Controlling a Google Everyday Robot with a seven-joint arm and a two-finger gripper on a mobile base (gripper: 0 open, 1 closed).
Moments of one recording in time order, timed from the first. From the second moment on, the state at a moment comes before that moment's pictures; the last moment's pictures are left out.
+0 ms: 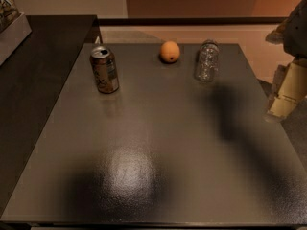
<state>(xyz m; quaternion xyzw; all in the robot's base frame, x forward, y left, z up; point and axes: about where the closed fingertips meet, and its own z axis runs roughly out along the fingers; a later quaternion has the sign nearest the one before) 0.446 -0.222 0.979 -0.58 0.80 -0.04 0.16</state>
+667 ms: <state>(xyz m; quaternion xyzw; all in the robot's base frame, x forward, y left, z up) 0.503 -0.250 0.982 -0.48 0.85 -0.02 0.19</state>
